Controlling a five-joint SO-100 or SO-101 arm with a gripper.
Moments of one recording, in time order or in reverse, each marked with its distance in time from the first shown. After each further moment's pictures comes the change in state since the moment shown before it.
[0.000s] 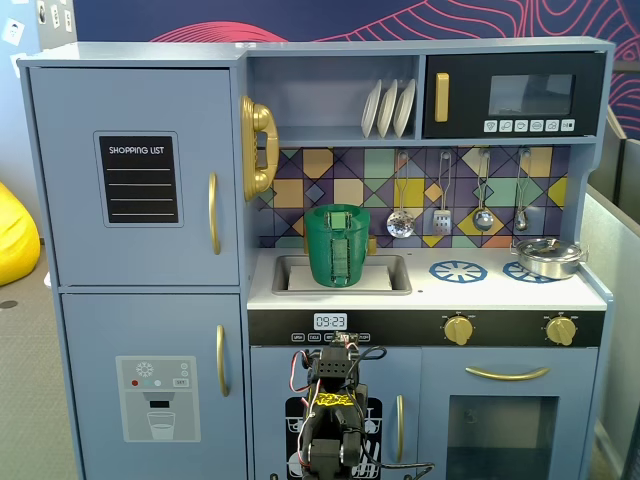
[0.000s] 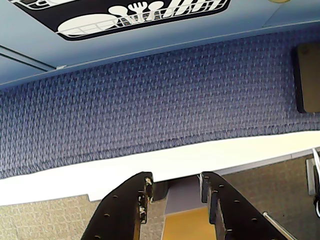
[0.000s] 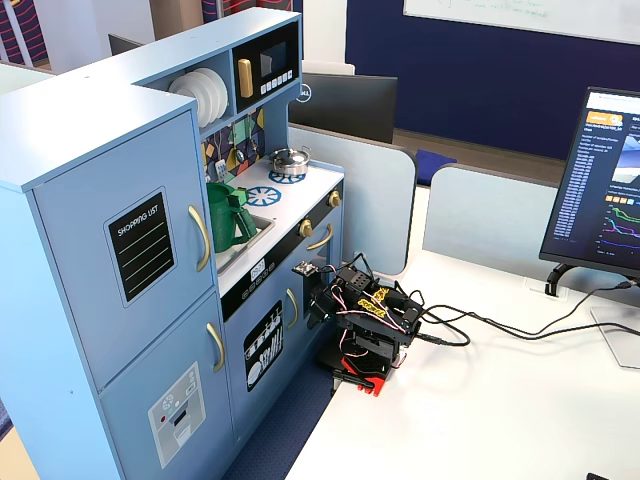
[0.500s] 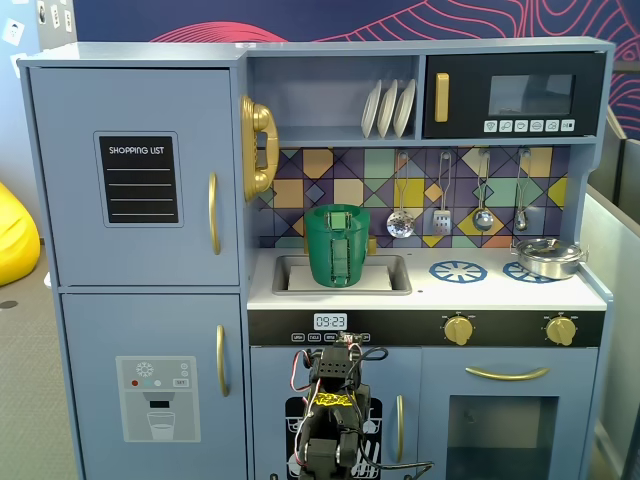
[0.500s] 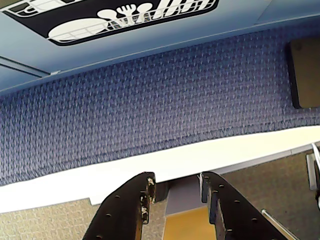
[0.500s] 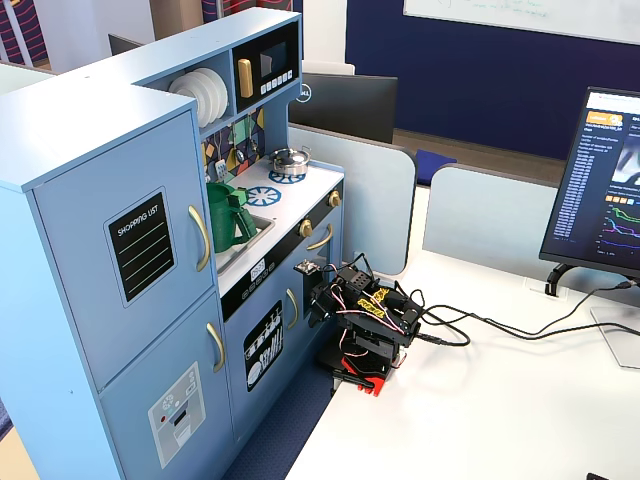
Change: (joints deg) arm 2.5 0.0 0.0 0.0 0.0
